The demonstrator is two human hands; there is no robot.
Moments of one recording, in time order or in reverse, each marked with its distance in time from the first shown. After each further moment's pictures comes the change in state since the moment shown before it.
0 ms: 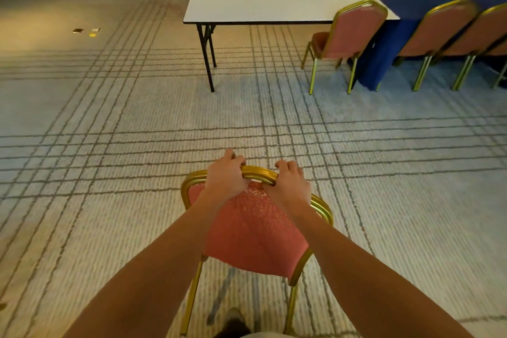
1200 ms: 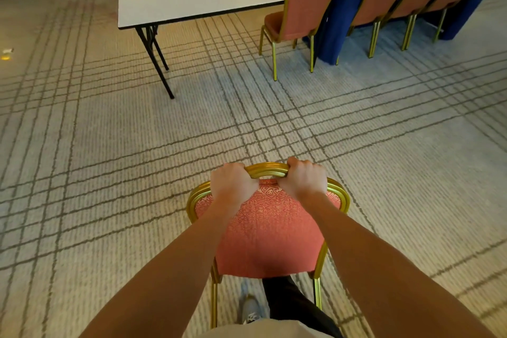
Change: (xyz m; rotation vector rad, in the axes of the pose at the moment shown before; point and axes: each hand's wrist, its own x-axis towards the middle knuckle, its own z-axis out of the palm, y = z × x) left_hand 0.105 0.001 -0.004 0.046 -0.106 0.057; right_hand 0.097 -0.002 -0.011 -0.239 0.092 0.109
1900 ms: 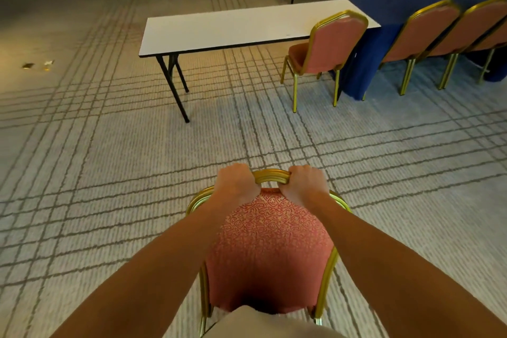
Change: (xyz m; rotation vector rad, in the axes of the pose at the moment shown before) left_hand 0.231 0.060 -0.037 0.054 -0.110 -0.026; right_hand 0.250 0.037 -0.027 -0.040 -0.101 -0.155
